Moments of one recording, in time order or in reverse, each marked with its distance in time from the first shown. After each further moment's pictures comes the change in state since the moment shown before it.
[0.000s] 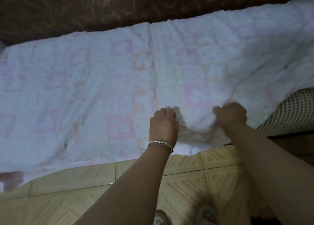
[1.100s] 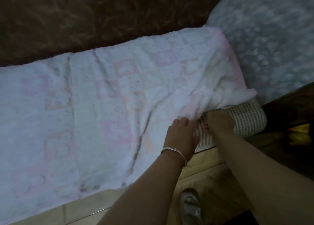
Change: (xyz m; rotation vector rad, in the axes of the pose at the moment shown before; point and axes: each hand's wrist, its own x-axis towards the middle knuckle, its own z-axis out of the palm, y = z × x) left_hand 0.062 0.260 0.071 -0.072 -0.388 0.338; right_hand 0.147 0.088 -0.159 0.495 0.000 0.169
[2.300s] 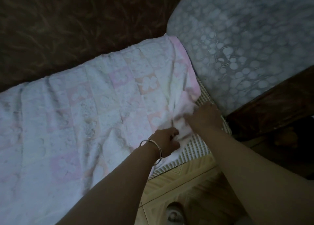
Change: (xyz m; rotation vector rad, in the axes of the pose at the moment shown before) left_hand 0.113 0.069 0.017 -0.092 -0.390 -0.182; right_hand 0.086 -0.034 -0.091 -0.703 0.044 -0.185
